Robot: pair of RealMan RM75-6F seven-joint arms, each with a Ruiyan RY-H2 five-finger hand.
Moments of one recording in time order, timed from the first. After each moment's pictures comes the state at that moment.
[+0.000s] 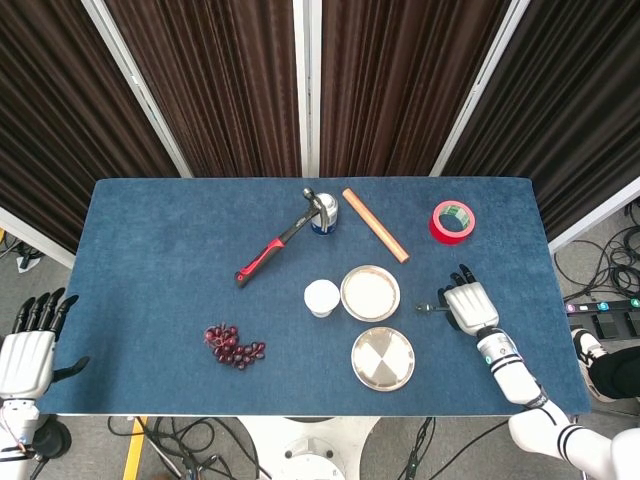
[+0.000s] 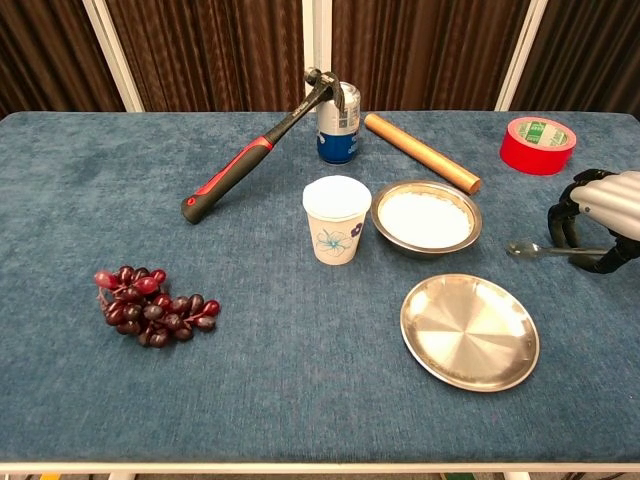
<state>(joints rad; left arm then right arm) -0.06 -1.26 -0.04 -1.47 1.46 1.50 0.05 0.52 -1.60 0.05 -1.00 -1.39 0.93 -0.17</state>
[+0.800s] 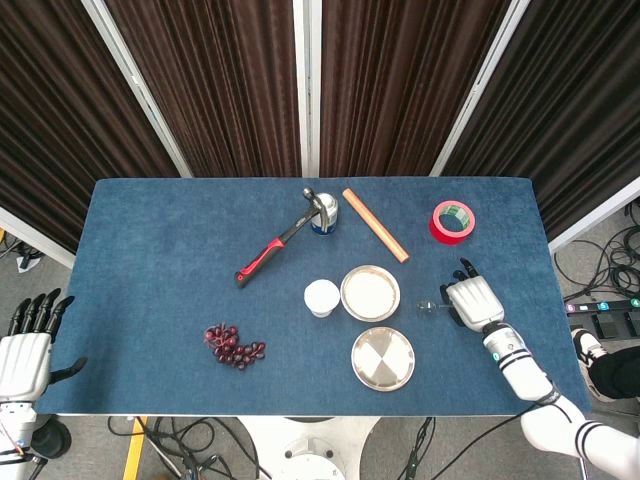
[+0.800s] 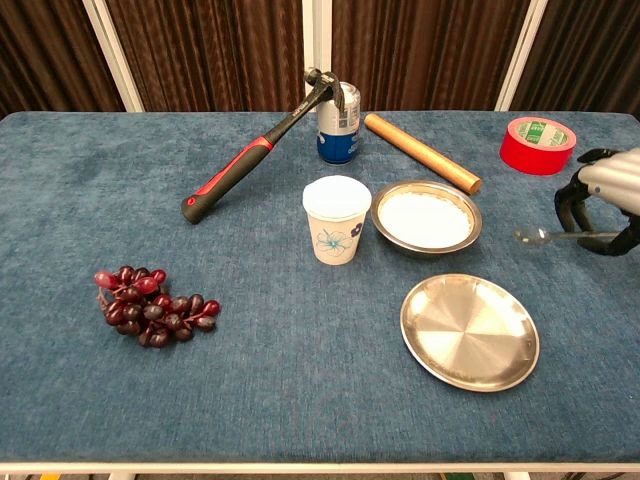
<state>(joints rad) -0.05 -1.27 -0.04 -1.46 1.47 1.52 0.04 0.56 -1.46 0.05 -1.16 -1.41 0.91 -0.20</state>
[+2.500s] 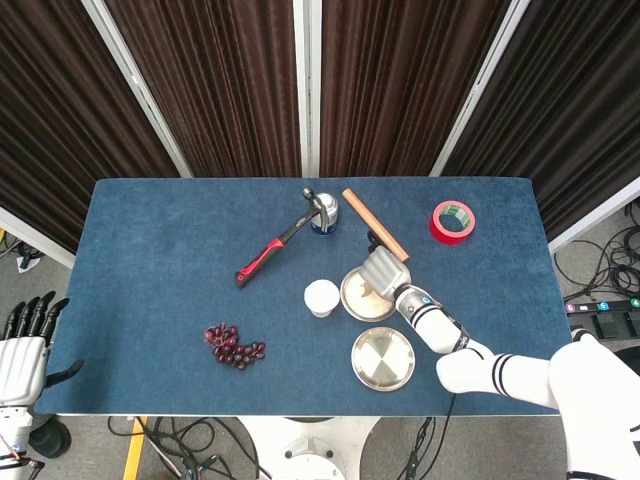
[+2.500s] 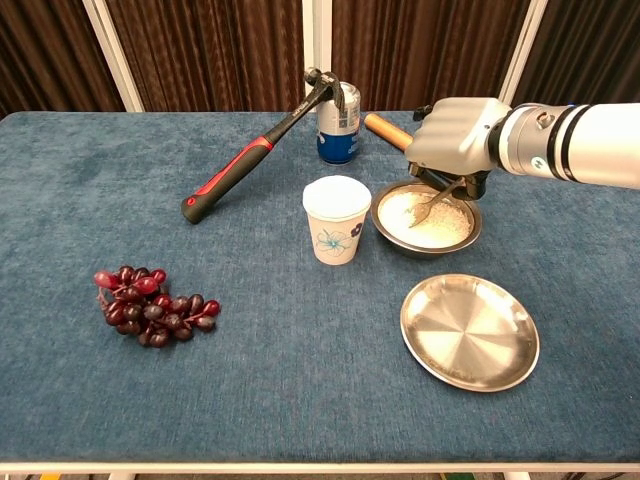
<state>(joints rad) -0.03 -1.28 -0.04 -1.42 1.48 1.54 0.00 1.10 -1.54 -0.02 -1.31 -0.84 0.73 -1.01</state>
